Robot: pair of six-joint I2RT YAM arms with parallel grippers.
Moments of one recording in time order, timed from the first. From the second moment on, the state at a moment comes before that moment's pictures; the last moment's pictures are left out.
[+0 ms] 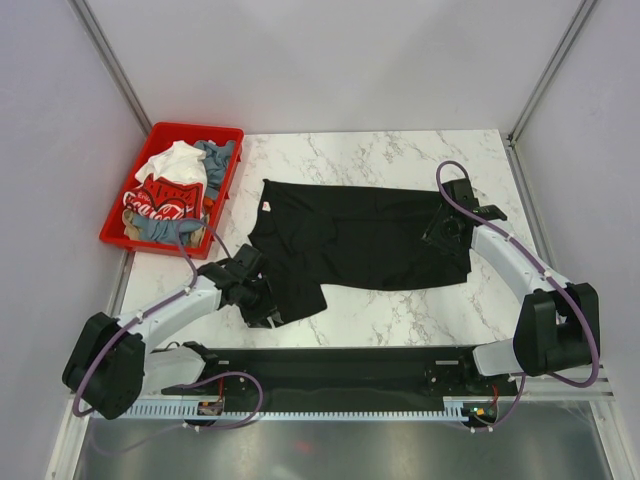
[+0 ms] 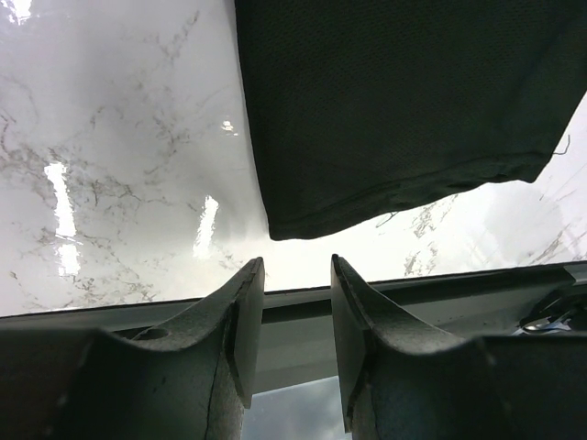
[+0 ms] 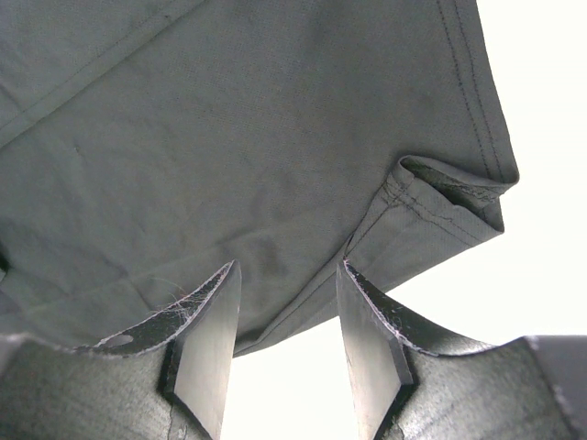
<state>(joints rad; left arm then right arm) -0.55 1.17 0.58 -0.68 0.17 -0.93 0.18 1.40 1.00 -0.68 0.18 0.73</state>
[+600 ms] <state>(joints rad) -0.55 1.32 0.61 -0.69 0.17 -0.93 0.18 1.37 0.99 -0.68 0.18 0.73</state>
